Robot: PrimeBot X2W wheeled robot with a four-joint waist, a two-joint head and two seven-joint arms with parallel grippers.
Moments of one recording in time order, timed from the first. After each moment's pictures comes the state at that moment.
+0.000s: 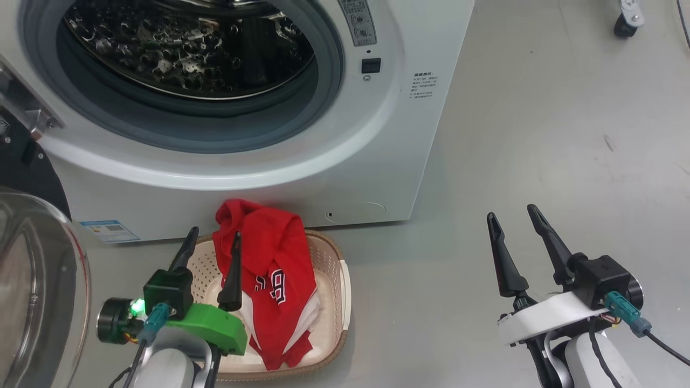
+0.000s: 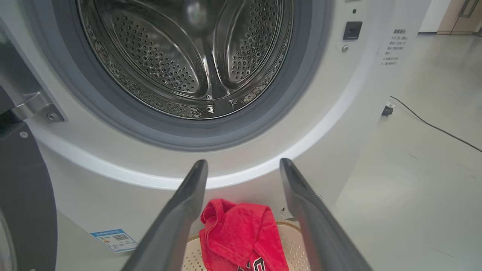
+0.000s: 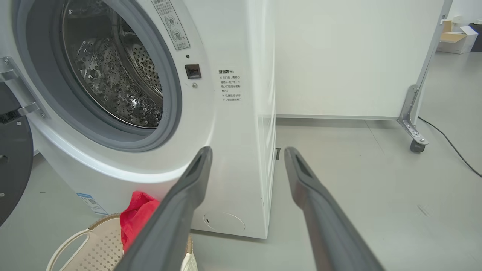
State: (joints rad) left arm -0.21 0.04 -0.26 0.37 -0.28 0.04 -0.25; right arm -0.07 -0.05 0.17 0.16 0.24 0.12 -0.26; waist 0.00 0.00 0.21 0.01
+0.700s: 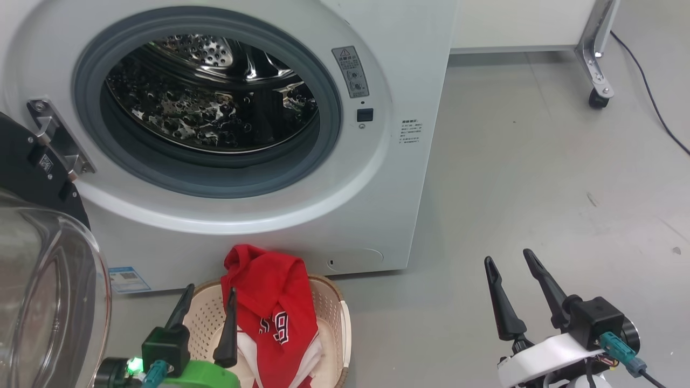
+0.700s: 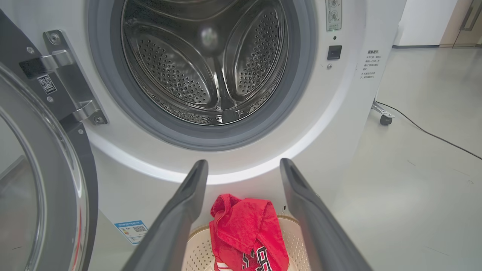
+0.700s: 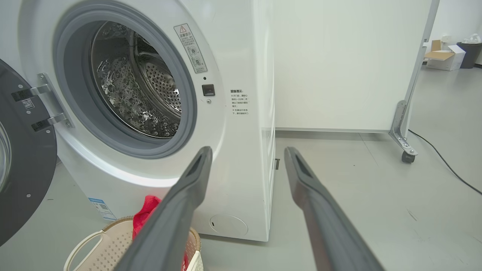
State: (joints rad) left arm -0.02 0.05 -0.26 0.29 -0.27 0.07 -0.25; right arm 0.05 -0.04 0.17 0.13 0.24 0.12 -0.26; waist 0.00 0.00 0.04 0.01
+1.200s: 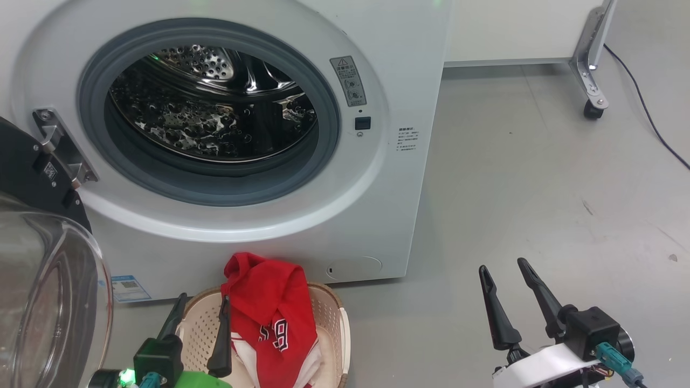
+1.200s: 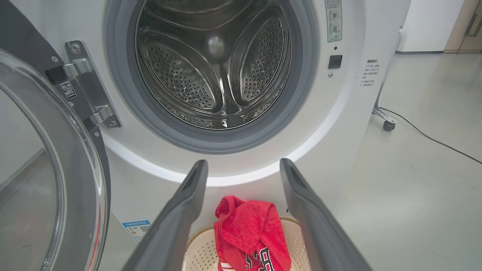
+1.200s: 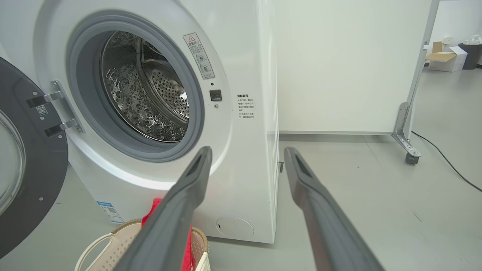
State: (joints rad) left arm 0.05 0.07 -0.24 0.21 -0.27 0.08 -0.23; right arm 0.09 -0.04 0.20 0.10 0.26 0.11 -0.26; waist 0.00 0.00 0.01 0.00
